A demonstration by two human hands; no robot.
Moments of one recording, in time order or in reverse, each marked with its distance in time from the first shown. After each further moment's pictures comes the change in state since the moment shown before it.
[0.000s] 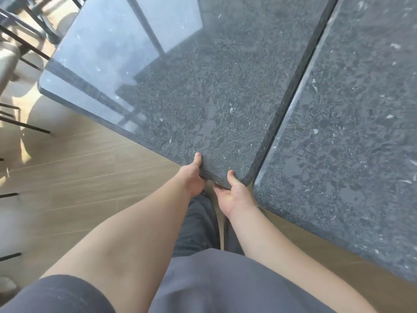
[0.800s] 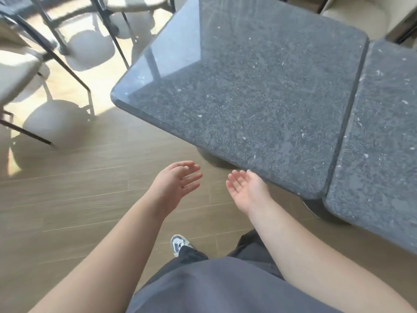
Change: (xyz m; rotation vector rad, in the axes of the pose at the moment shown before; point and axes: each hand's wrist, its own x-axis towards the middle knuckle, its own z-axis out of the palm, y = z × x) left_hand -0.105 0.186 -0.313 0.098 -0.298 0.332; right_hand -0.055 0.243 0.139 -0.366 0.042 -0.288
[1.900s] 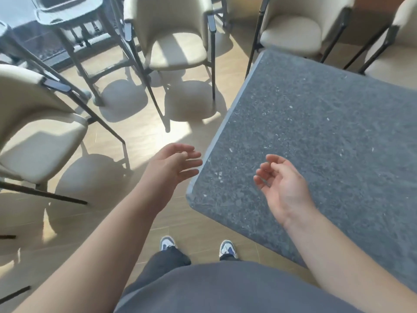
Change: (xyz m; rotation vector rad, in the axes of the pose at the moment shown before) left_hand 0.174 0.436 -0.143 0.236 -0.027 0.332; right_hand 0.041 -0.026 0.443 -0.182 -0.178 -0.445
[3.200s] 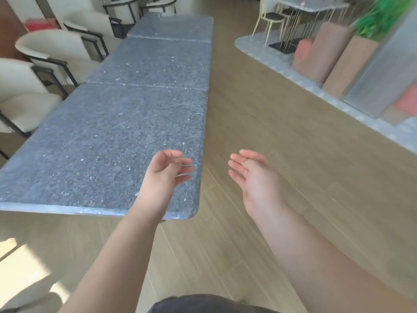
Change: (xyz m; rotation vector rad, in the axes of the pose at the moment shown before) left_hand 0.108 0.122 -0.047 0.505 -1.838 -0.019; right_hand -0.161 0.147 0.340 0.841 1.536 -0.809
